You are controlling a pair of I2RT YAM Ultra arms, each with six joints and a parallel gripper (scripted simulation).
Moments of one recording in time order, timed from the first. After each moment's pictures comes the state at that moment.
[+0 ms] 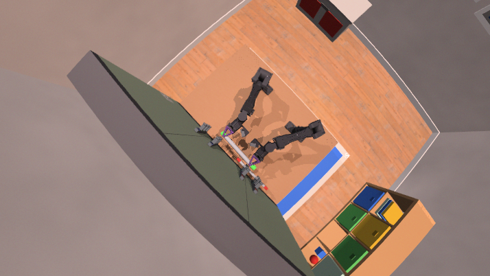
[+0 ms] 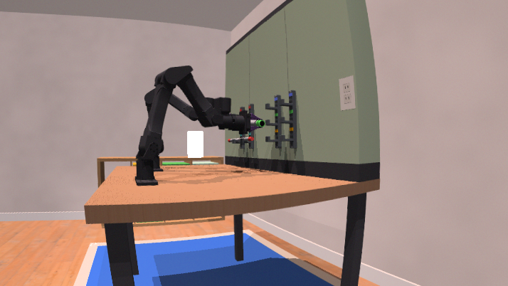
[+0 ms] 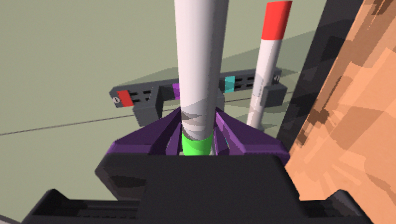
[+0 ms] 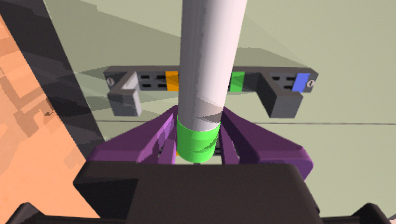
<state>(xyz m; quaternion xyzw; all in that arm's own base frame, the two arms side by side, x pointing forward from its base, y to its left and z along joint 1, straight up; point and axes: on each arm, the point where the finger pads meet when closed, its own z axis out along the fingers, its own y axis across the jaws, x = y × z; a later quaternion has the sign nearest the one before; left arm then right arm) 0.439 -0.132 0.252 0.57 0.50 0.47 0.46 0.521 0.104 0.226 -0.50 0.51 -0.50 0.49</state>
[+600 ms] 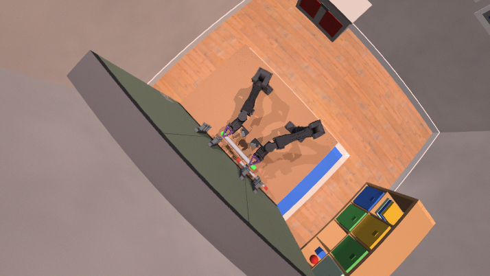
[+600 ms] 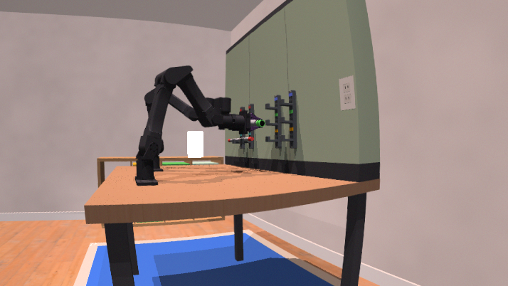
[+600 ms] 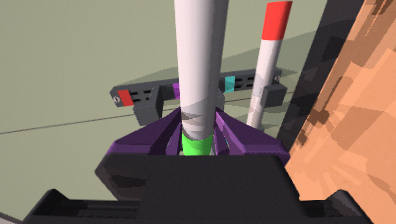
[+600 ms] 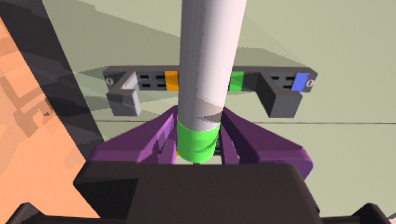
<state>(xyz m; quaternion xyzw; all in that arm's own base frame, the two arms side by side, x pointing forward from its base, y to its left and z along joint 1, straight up) 0.438 -0.132 0.252 0.57 0.50 0.47 0.46 0.521 0.104 0.226 -0.50 0.51 -0.50 0.49</state>
